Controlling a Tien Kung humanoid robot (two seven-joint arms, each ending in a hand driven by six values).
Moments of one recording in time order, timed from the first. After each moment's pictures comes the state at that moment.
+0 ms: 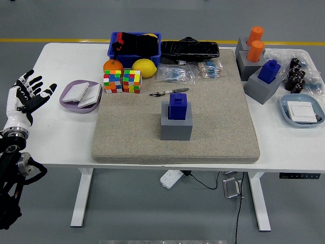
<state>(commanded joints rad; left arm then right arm) -0.29 0.15 -1.49 -1.00 1.07 0.22 -0.19 0.07 -0.33 1.69 0.18 -1.50 0.16 -0.24</state>
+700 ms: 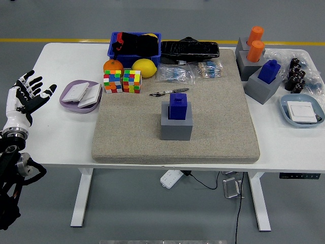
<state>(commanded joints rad) -0.29 0.16 -1.47 -1.00 1.06 0.23 -0.19 0.07 -0.33 1.70 0.18 -1.51 0.16 -0.25</state>
